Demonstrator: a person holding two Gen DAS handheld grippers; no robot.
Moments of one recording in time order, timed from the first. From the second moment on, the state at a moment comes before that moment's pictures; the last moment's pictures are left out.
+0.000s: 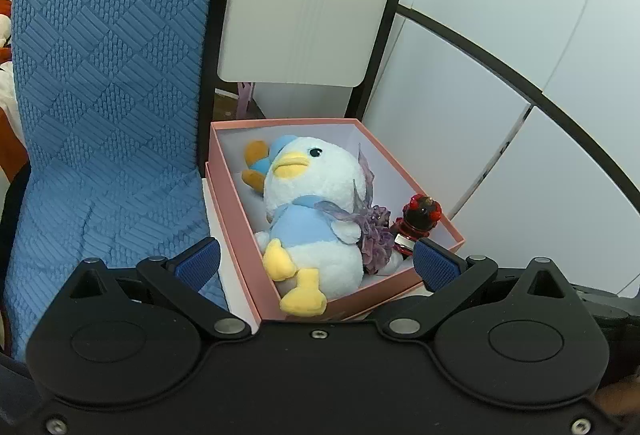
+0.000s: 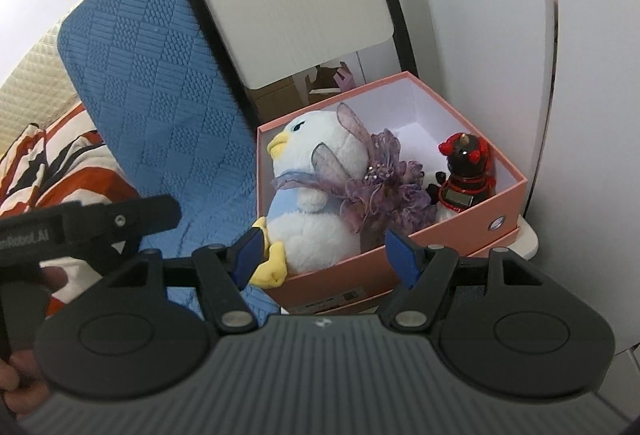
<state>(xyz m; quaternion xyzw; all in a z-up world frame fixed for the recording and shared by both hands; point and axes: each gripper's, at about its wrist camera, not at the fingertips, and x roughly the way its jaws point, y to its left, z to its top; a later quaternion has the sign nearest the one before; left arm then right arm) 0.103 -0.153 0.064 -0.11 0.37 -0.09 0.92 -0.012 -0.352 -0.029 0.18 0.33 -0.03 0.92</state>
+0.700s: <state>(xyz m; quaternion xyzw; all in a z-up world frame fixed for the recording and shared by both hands) 0.097 -0.148 0.069 -0.12 0.35 -0.09 0.92 -0.007 -0.355 -0.032 0.20 0.35 -0.03 0.91</state>
